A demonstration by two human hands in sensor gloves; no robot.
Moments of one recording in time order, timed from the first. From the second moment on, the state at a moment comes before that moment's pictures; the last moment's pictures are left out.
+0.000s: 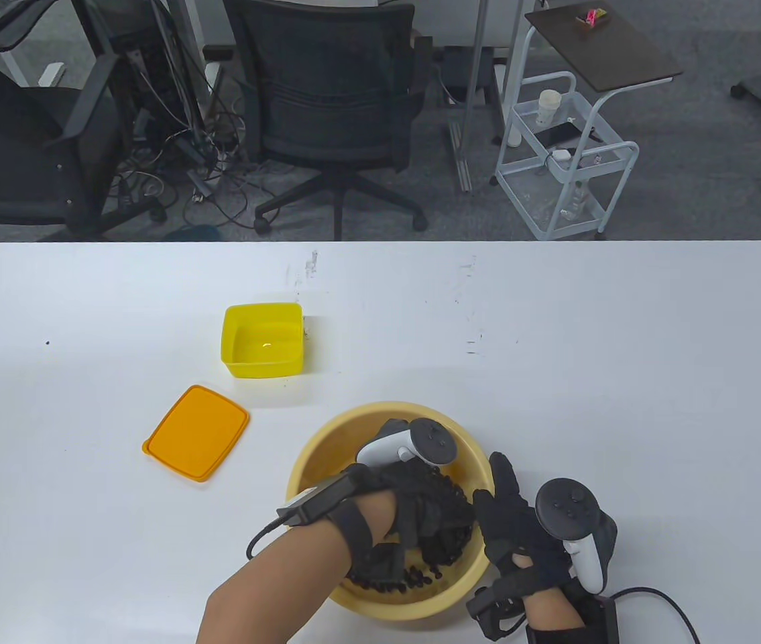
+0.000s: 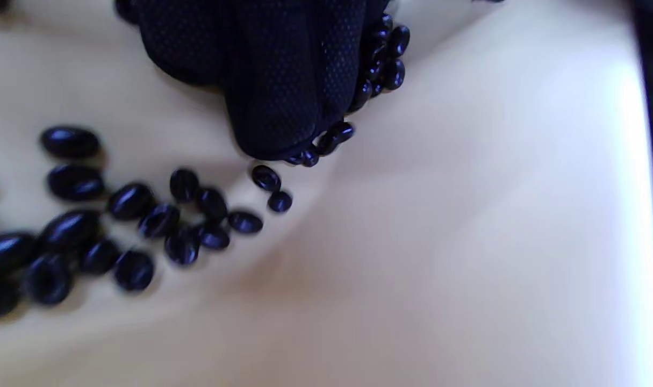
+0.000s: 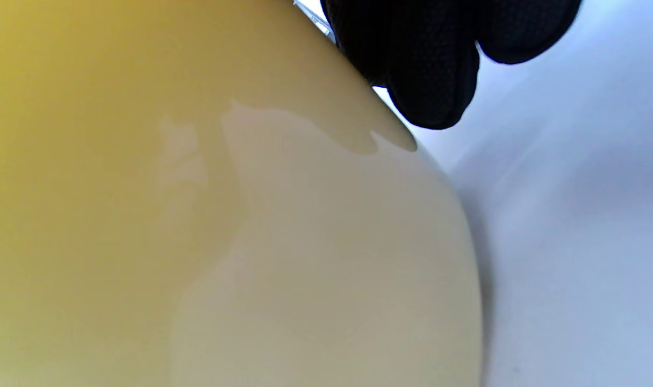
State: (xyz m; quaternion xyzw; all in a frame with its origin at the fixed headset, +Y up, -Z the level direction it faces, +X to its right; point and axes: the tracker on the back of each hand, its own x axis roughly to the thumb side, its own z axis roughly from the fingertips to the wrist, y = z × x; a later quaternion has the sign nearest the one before) left_hand -0.001 -0.768 -0.291 -0.53 -0.25 0.26 0.77; right_hand 0.168 -0.756 -0.212 -0.04 0.11 0.86 0.50
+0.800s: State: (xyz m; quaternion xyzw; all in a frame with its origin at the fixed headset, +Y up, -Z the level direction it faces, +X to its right) left_hand 0.000 -0.754 -0.280 -0.33 -0.21 -0.39 0.83; right_hand 0.168 -0.756 -0.212 -0.04 0.11 0.86 0.50
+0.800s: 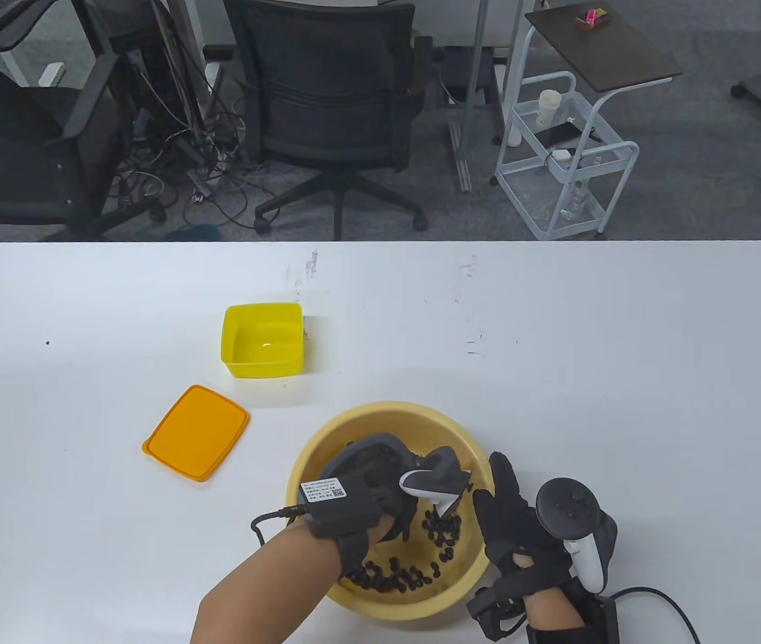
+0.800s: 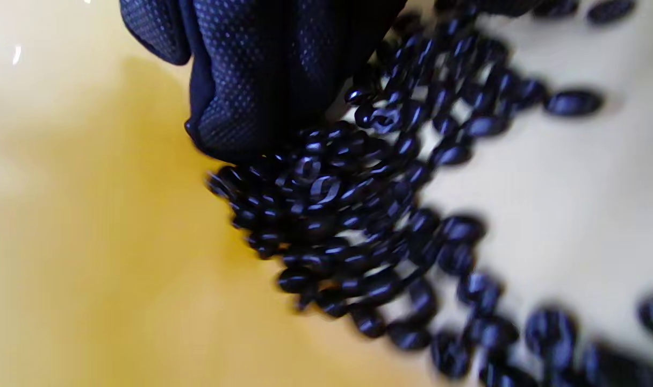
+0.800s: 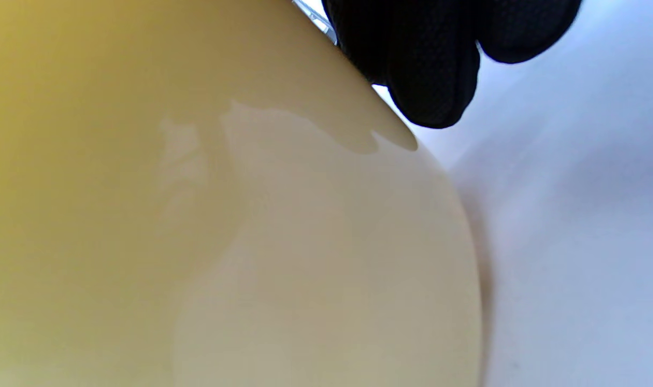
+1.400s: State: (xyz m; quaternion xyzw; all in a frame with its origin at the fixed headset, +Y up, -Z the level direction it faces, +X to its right) left_hand -0.004 -0.771 -0.284 -0.60 -0.25 0.18 0.73; right_hand 0.167 -0.756 -0.212 -0.04 0.11 0.86 0.50
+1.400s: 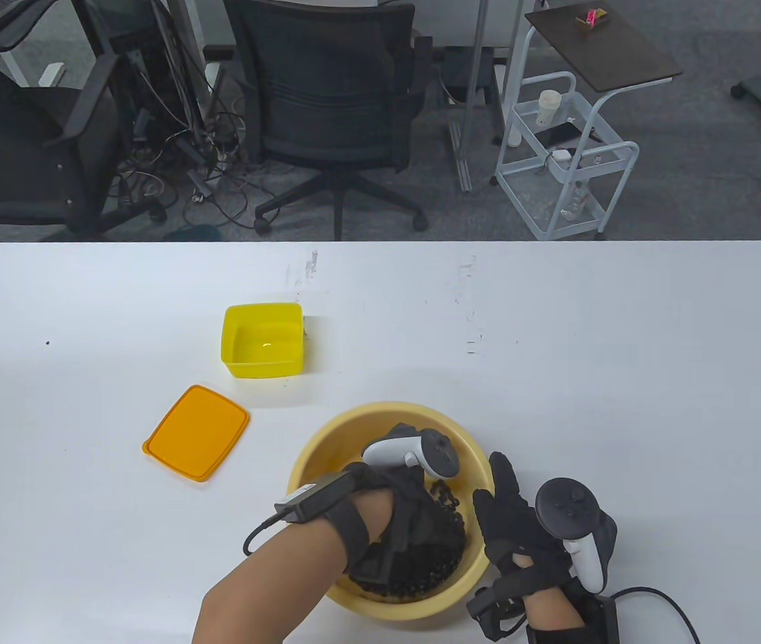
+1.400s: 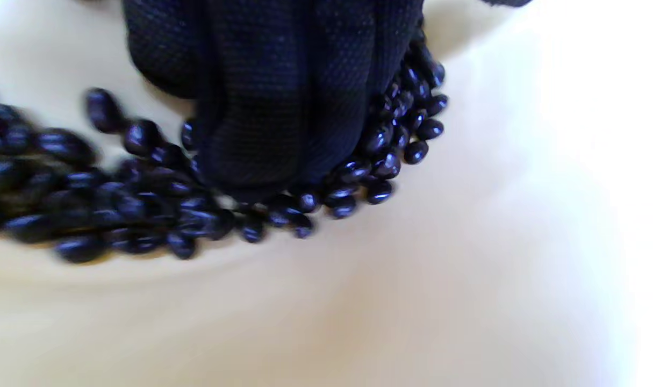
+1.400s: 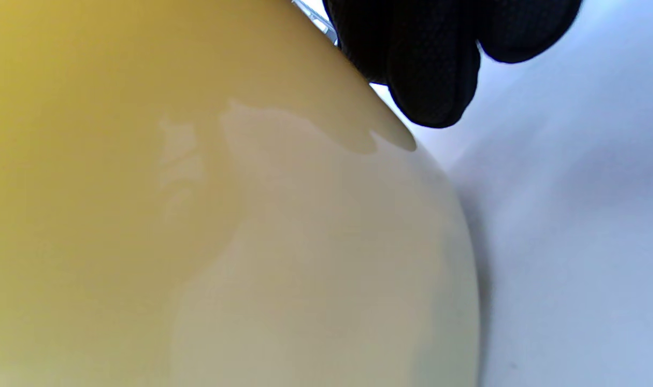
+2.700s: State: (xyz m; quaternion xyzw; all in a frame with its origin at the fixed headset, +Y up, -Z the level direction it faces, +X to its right) left_hand -0.014 -0.770 -0.286 -0.57 -0.21 -0.13 0.78; right_hand 0.167 -0.756 -0.213 -0.04 0.11 0.86 0.50
